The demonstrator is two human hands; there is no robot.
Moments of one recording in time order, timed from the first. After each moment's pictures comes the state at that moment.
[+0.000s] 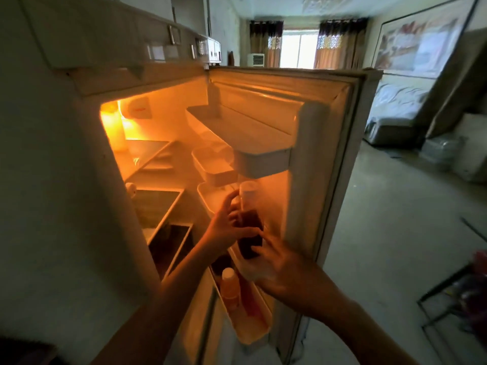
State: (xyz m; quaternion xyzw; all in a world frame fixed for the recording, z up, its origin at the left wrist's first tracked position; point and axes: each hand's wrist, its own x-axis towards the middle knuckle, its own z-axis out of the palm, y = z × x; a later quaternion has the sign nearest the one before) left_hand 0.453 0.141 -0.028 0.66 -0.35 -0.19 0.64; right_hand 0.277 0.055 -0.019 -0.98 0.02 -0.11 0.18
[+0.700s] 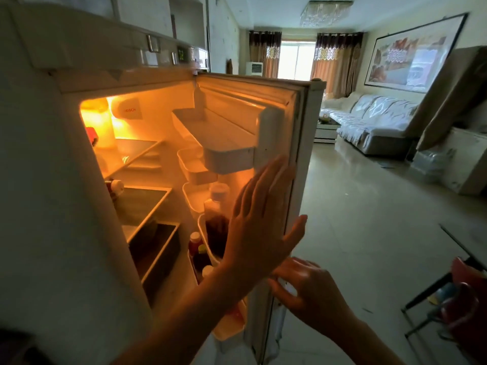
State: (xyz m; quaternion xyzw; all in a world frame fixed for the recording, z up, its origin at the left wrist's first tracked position) left_hand 0.299 0.108 0.048 0.67 -0.49 0.36 0.43; right_hand 0.205 0.014 -0.031 -0.96 0.00 -0.25 0.16
